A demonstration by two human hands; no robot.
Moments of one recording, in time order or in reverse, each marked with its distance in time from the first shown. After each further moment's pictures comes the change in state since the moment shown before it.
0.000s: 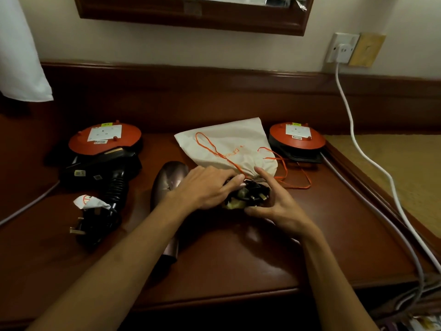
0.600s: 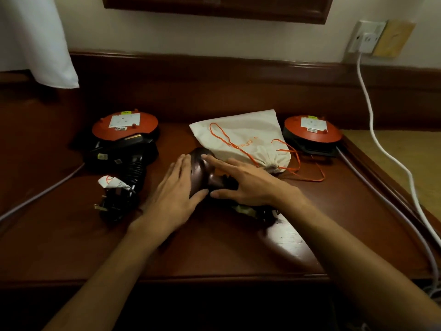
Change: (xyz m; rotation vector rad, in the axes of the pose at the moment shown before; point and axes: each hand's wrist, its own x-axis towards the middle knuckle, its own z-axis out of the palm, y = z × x) left_hand -0.099 -0.023 0.008 -0.144 0.186 -0.421; right_hand 0.045 -0.065 0.057 -0.891 -0.294 -0.337
